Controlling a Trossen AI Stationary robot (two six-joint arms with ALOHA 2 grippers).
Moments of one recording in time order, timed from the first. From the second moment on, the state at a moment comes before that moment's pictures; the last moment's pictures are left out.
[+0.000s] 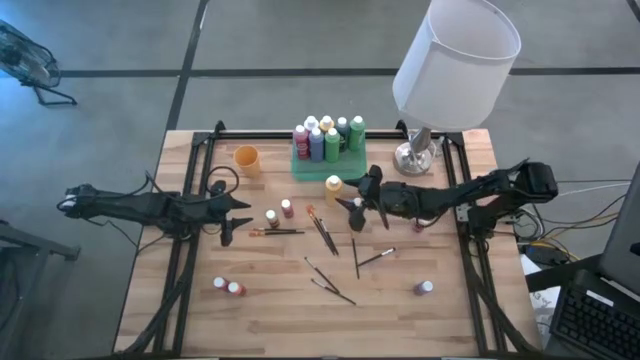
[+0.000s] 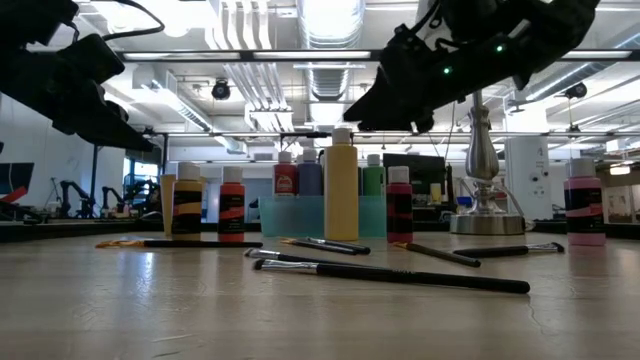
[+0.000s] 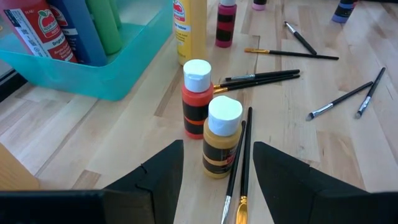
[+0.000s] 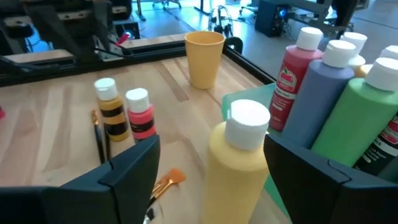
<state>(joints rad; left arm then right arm) -0.11 0.38 0.24 -0.42 -0.32 -0.19 -0.03 1.49 0.65 0.54 0.37 0.14</state>
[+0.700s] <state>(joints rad) -0.11 0.39 0.24 -0.42 -0.31 -0.19 -0.12 1.62 0.73 0.54 0.37 0.16</state>
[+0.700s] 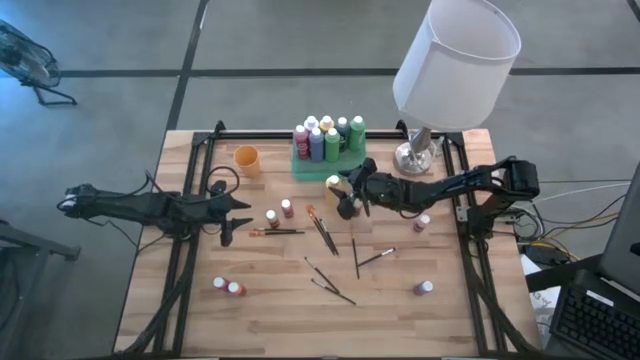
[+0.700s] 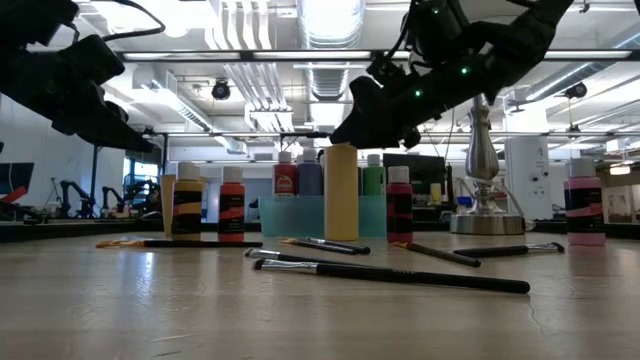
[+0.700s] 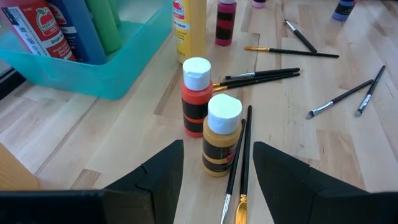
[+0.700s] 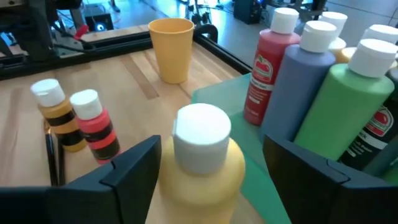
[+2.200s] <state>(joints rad) -0.11 0.39 0.24 -0.43 -0.31 -0.19 -0.13 1.40 0.75 0.55 0.32 0.05</state>
